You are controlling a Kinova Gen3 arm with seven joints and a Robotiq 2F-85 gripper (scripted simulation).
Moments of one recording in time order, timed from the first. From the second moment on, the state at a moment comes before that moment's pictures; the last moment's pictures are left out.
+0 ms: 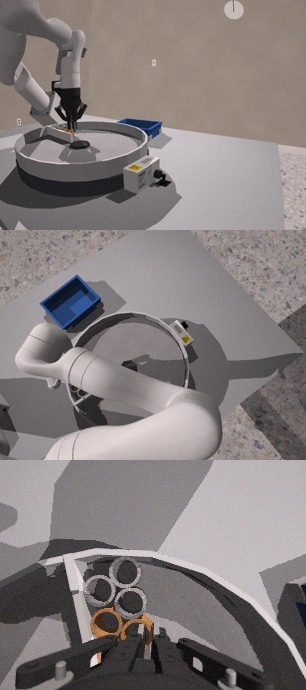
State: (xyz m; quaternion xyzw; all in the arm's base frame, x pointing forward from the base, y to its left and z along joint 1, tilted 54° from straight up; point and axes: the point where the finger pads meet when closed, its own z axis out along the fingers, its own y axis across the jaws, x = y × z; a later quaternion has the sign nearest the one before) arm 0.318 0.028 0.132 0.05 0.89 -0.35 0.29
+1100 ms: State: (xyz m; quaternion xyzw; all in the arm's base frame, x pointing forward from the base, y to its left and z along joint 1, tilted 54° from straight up) arm 0.317 0.031 0.131 0.05 0.89 -0.35 0.29
